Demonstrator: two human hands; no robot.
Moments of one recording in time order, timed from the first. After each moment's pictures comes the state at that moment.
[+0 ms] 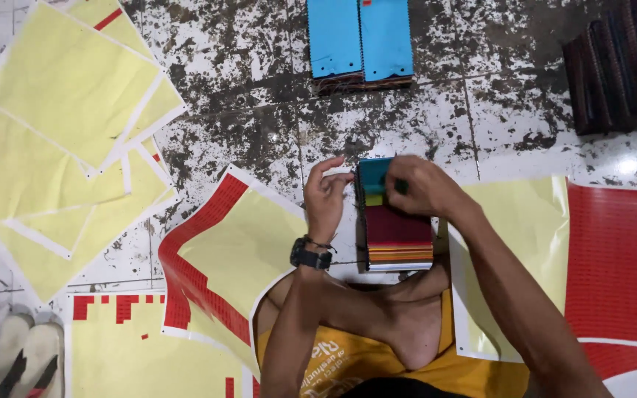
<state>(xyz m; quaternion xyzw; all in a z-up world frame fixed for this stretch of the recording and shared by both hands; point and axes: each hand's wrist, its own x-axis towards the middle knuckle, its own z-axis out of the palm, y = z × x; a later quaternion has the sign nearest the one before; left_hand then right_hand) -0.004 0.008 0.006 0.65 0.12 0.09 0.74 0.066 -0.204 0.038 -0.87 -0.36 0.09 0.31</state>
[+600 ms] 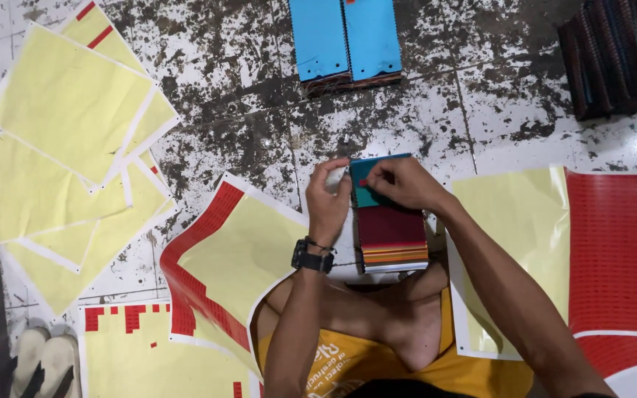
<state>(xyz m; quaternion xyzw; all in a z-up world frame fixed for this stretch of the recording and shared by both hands) 0.004 -0.005 0.033 0.73 0.10 0.05 0.68 0.067 -0.195 0.037 -0.84 -0.24 0.22 0.44</state>
